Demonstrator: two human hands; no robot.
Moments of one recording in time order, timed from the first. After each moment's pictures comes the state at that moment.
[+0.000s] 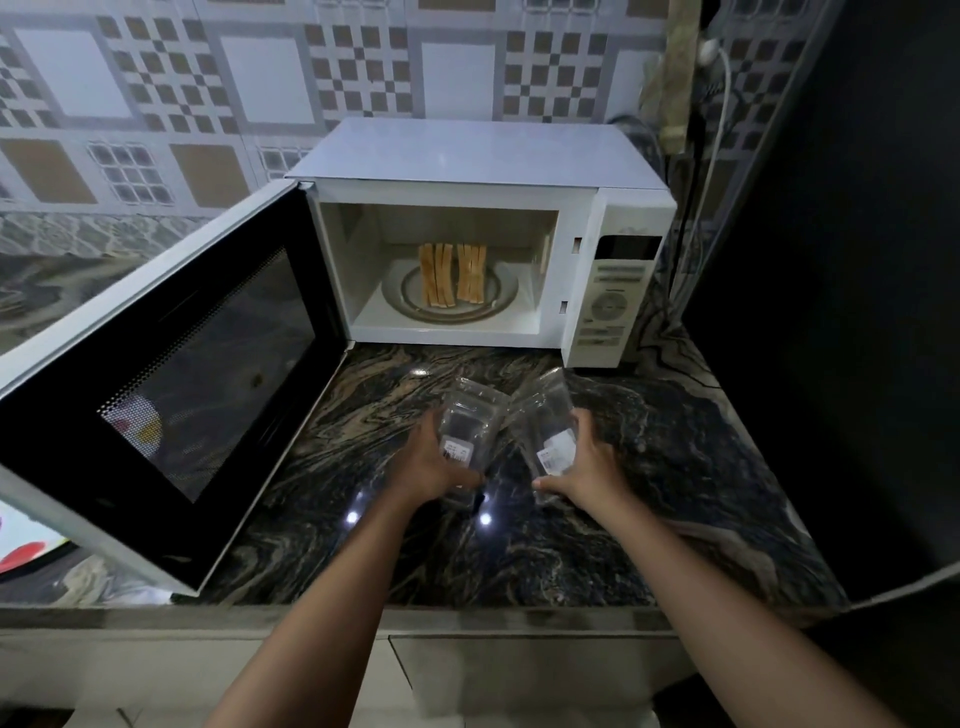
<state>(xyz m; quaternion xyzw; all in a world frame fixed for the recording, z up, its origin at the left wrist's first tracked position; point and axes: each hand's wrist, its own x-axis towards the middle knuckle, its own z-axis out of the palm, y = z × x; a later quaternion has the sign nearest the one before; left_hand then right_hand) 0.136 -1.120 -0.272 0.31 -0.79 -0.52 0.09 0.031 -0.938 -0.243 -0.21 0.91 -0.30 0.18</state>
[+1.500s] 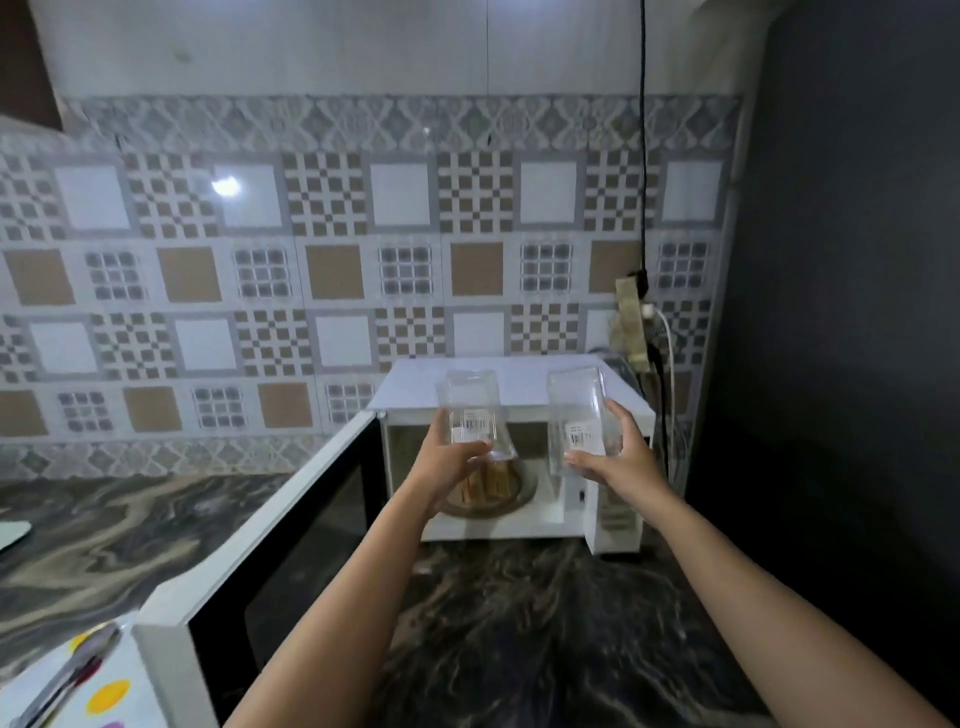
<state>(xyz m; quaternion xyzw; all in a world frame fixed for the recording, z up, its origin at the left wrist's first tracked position) 0.125 -1.171 -0.047 0.13 -0.64 -0.72 0.23 0.018 -0.976 -0.047 -0.26 0.74 -0.61 0.05</state>
